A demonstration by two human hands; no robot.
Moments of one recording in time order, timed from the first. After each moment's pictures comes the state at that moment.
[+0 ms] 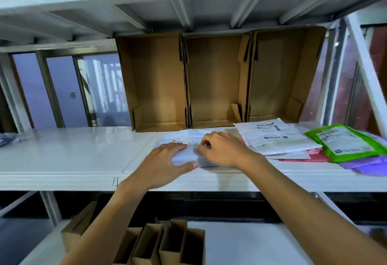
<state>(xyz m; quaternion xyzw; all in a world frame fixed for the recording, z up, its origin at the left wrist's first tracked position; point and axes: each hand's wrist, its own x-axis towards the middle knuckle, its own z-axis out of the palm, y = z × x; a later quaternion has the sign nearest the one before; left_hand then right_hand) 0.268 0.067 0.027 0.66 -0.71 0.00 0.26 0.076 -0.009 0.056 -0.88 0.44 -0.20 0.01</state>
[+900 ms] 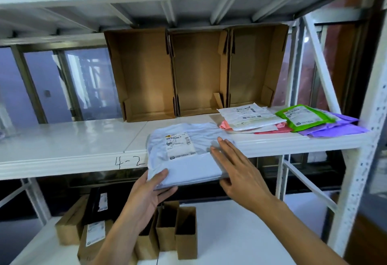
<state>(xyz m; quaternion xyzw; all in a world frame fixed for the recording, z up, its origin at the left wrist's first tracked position) 0.255 0.171 -0.056 0.39 -0.33 -0.54 0.67 0.003 0.100 -0.061 -0.85 0.40 -0.32 -0.14</state>
